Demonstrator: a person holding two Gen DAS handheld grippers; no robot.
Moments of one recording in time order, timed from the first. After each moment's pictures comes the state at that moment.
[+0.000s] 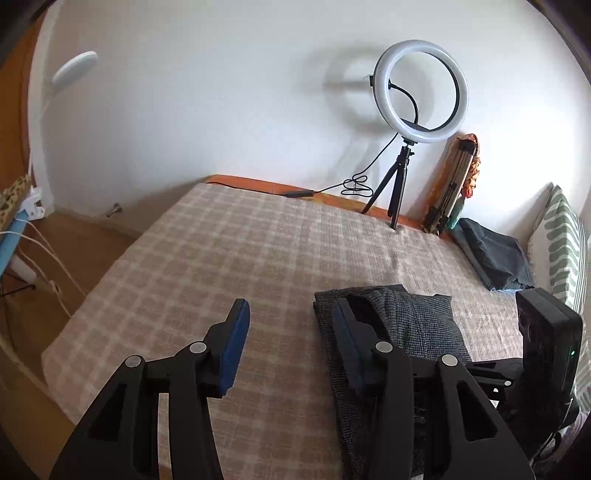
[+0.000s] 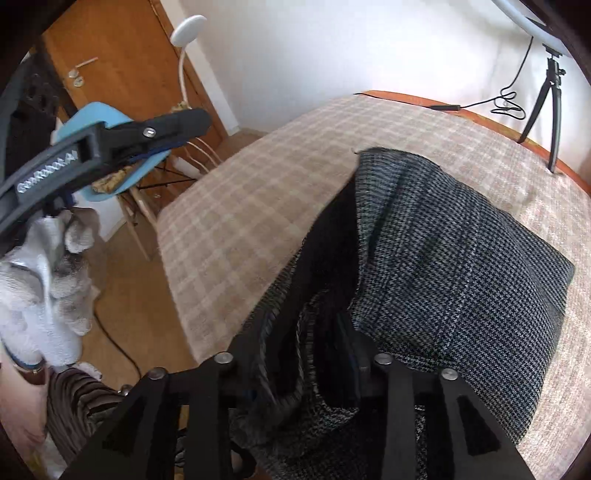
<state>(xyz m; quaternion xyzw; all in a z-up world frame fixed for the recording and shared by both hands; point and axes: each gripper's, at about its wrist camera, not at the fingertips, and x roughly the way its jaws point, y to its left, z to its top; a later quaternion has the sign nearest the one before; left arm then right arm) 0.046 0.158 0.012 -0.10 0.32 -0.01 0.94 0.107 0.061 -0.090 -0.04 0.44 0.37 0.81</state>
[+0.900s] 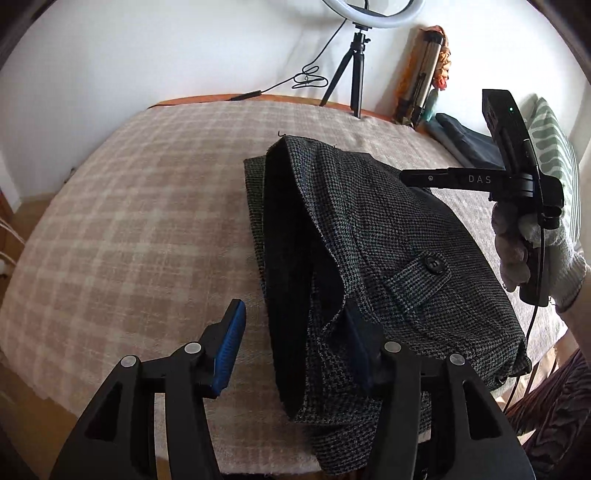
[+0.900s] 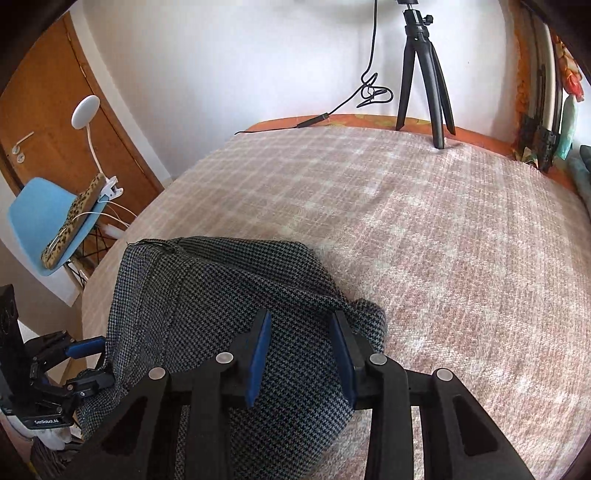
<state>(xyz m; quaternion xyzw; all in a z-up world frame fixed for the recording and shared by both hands) 0.035 0.095 -0.078 -0.05 0.44 -0.08 0.89 0.212 -0.073 -0.106 0.02 0.42 0.25 0.87</state>
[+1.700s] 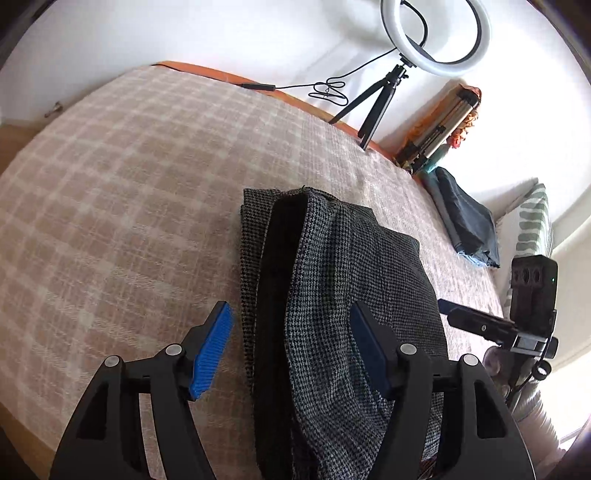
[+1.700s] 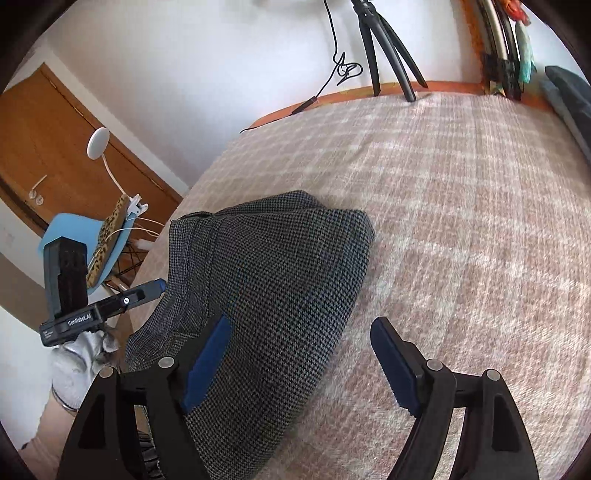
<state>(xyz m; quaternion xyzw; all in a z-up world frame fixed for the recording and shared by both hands) 0.092 0.121 -0.074 -0.21 0.46 -0.12 0.85 0.160 -0.121 -0.107 0.13 0.47 0.28 0.83</state>
